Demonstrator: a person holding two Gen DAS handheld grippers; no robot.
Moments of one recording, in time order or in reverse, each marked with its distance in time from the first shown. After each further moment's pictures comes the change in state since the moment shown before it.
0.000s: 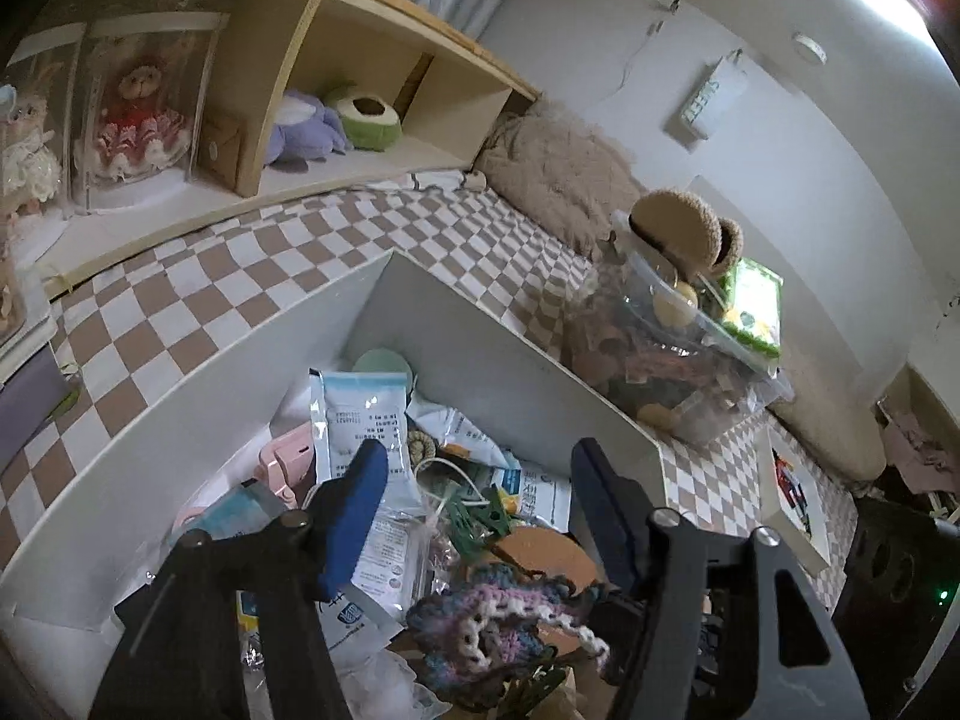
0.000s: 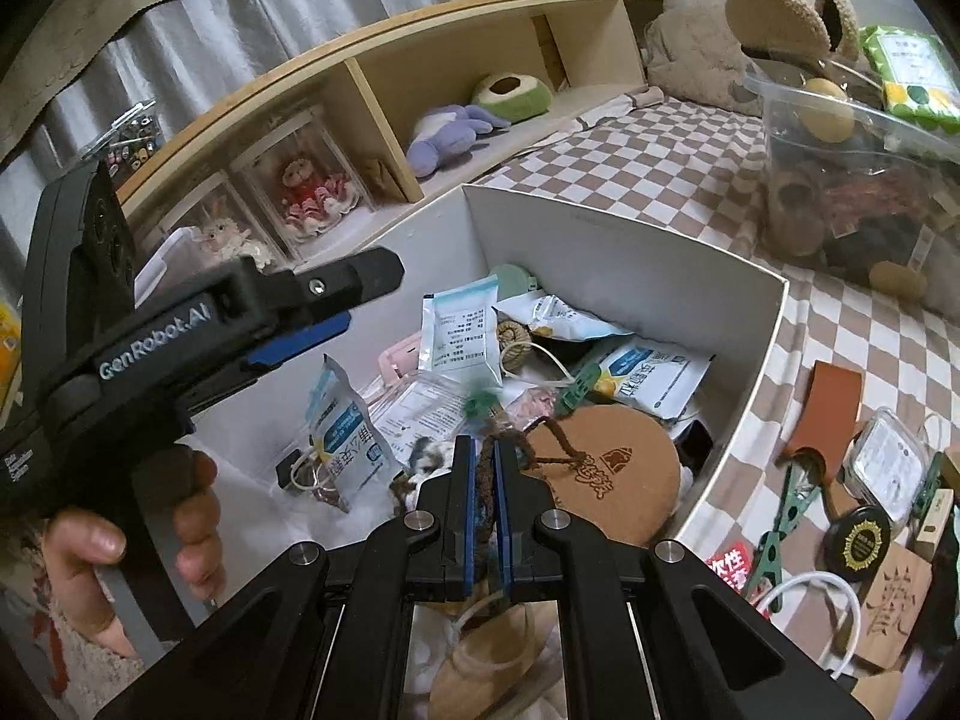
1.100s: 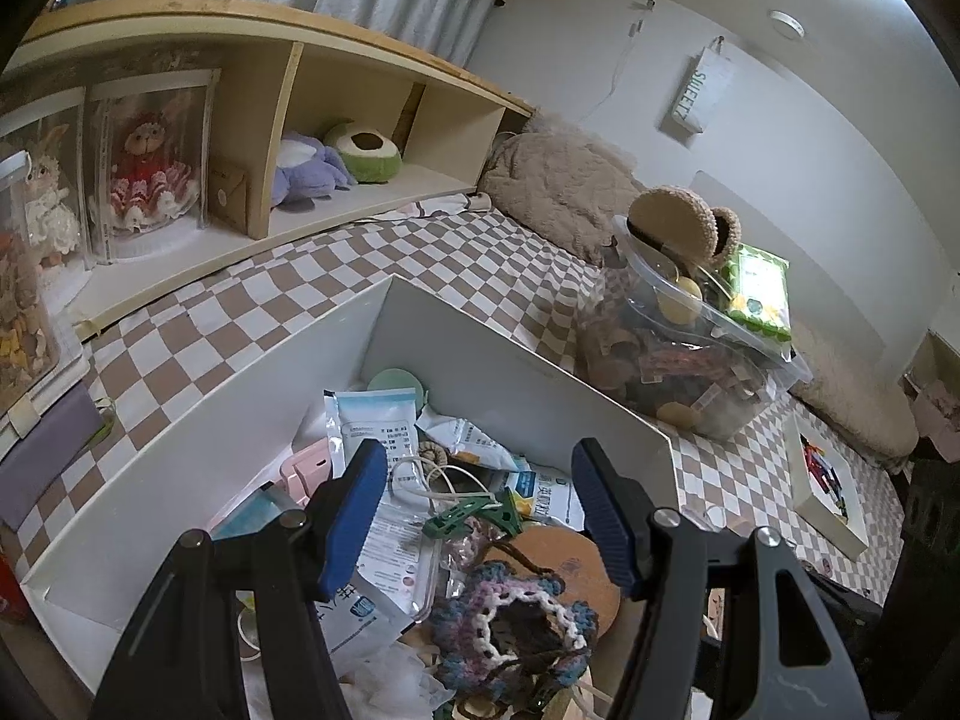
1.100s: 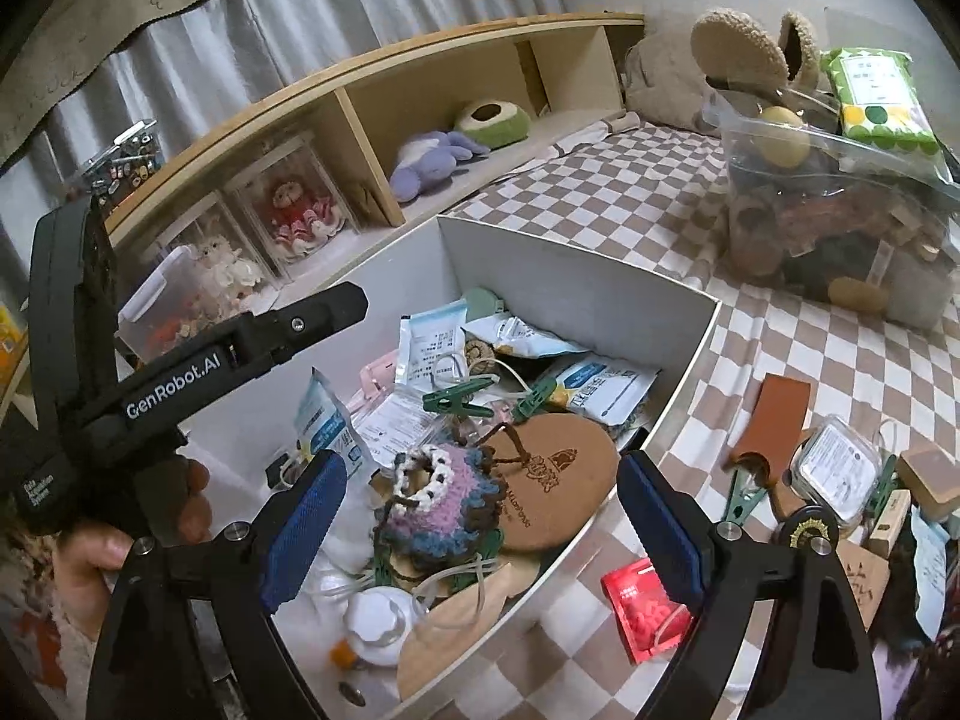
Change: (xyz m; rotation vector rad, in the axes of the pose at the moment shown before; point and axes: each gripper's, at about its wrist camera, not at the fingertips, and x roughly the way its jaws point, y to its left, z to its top) left arm -0.011 -0.018 -0.008 0.092 -0.049 0.068; right arm -0.030 -0.012 -0.001 0.000 -0.053 -0.044
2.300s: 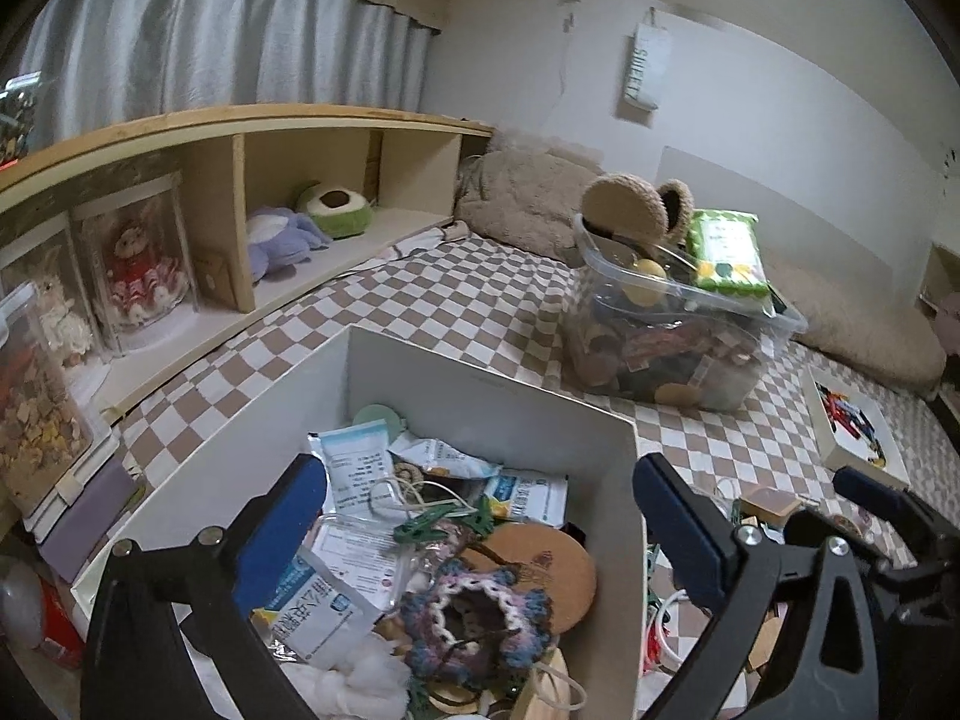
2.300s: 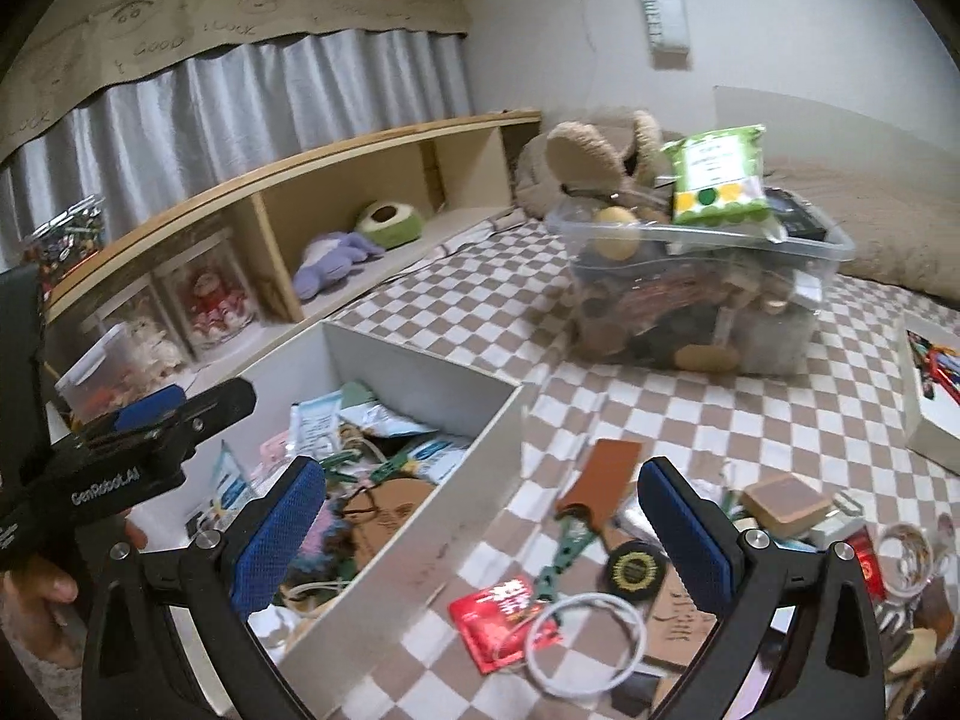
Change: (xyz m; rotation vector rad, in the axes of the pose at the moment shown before) left arm -0.025 -0.068 -0.010 0.207 -0.064 0.081; right arm -0.082 -0.049 -0.010 0.027 -0.247 -0.247
